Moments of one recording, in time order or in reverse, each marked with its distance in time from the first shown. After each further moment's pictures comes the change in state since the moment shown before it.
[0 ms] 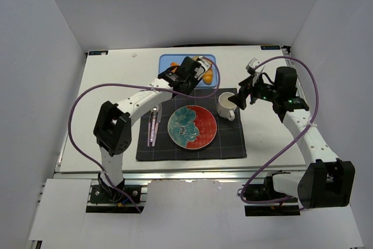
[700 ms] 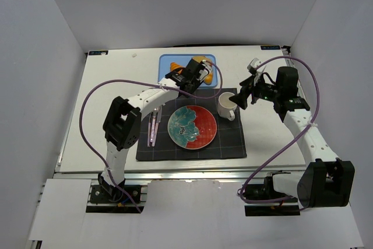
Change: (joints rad) left arm 0.000 0.122 0.050 0.019 -0.055 0.041; right arm -0.016 0.003 0.000 0.000 -0.018 0.000
